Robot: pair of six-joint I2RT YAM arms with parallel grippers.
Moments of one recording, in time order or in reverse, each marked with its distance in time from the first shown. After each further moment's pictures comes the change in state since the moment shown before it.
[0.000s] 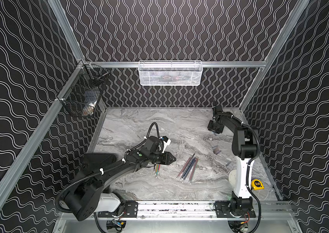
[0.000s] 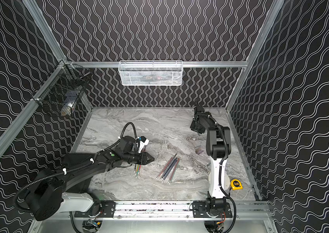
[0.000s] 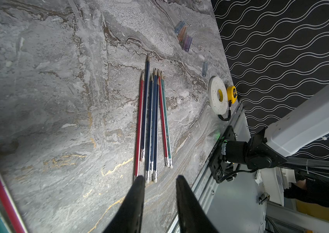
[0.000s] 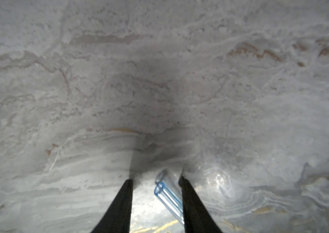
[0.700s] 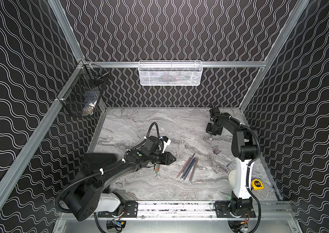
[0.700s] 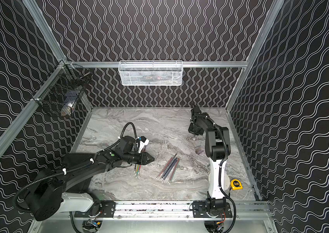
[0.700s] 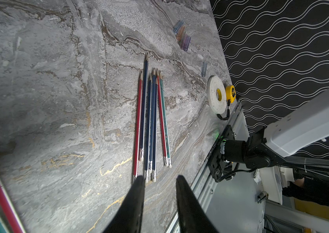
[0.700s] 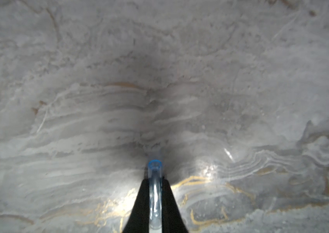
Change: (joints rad) left arm 0.001 -0.002 0.000 0.000 0.008 0.000; right arm 0.047 -0.044 -0.066 -0.042 0.029 0.014
